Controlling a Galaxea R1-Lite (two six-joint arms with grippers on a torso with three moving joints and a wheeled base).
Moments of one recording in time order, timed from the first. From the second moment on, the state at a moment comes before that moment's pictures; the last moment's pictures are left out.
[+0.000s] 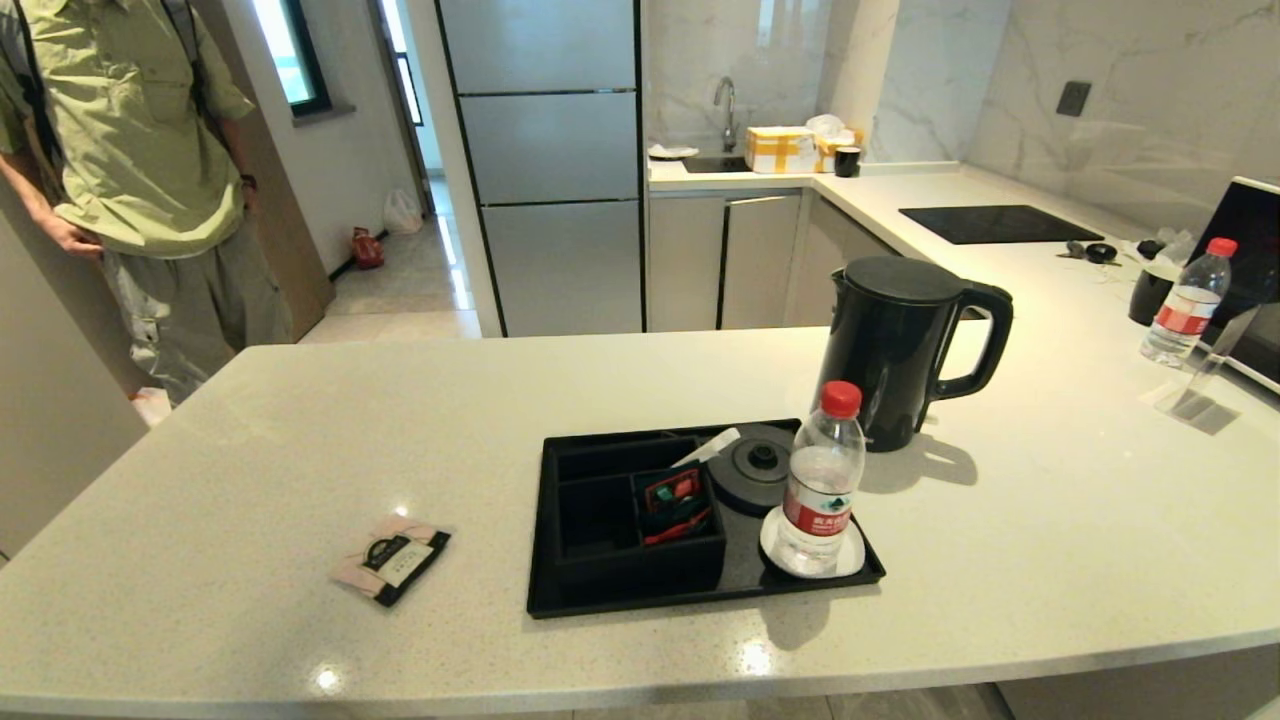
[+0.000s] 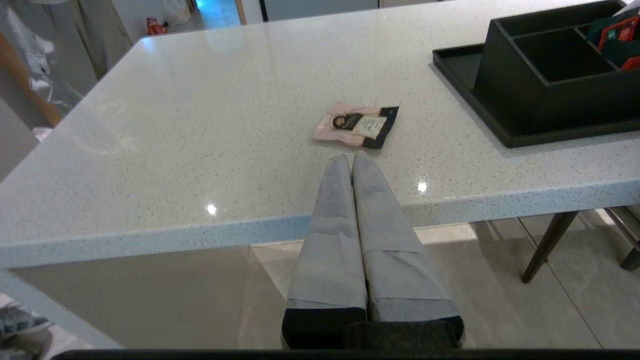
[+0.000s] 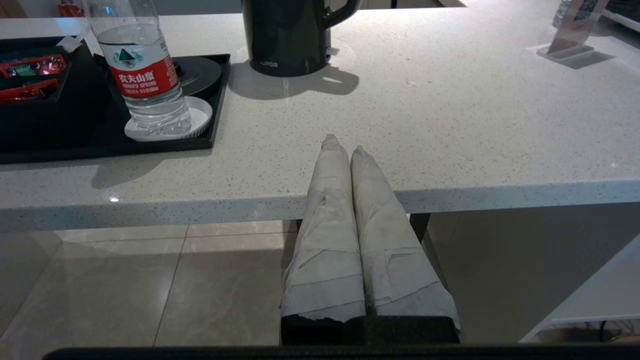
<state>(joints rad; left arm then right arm) 0.00 0.00 0.00 0.01 -0.02 0.09 -0.01 0.00 0.00 0.00 0.00 -0.04</state>
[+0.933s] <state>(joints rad) 0.00 0.92 -0.70 0.65 0.11 -0.12 -0.01 0.00 0.00 0.00 0.00 -0.04</state>
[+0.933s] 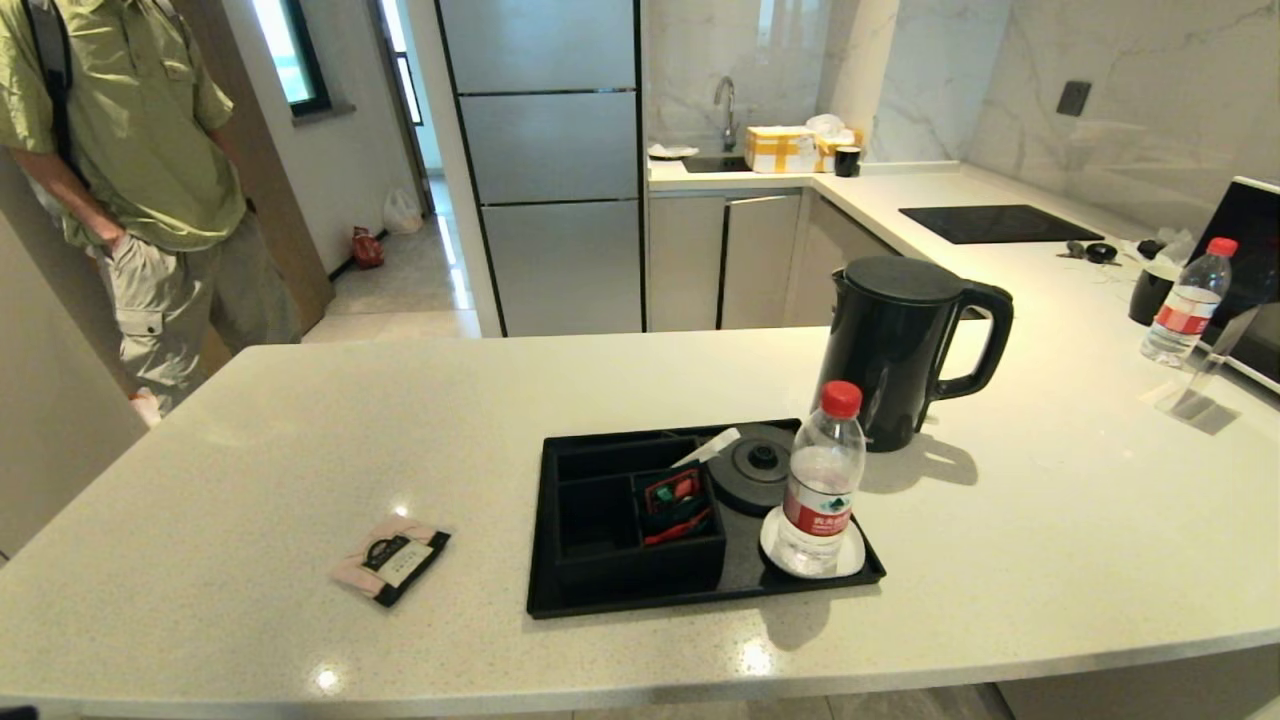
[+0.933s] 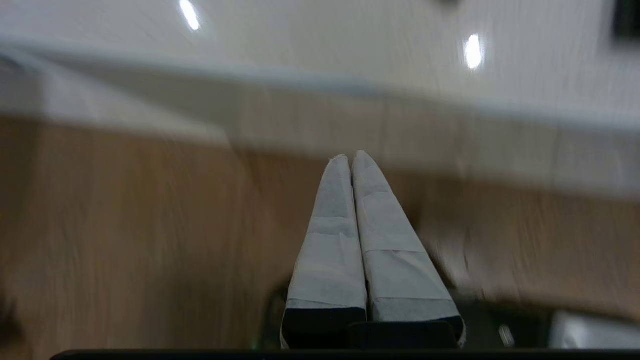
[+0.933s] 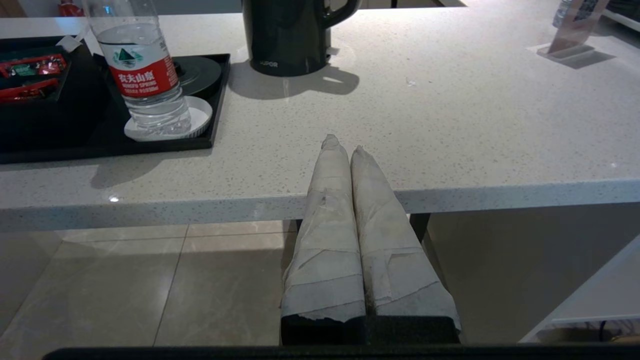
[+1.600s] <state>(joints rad) -0.36 1.48 -0.83 0.54 0.13 -0.31 -0.01 0.00 0.00 0.00 0.00 -0.04</state>
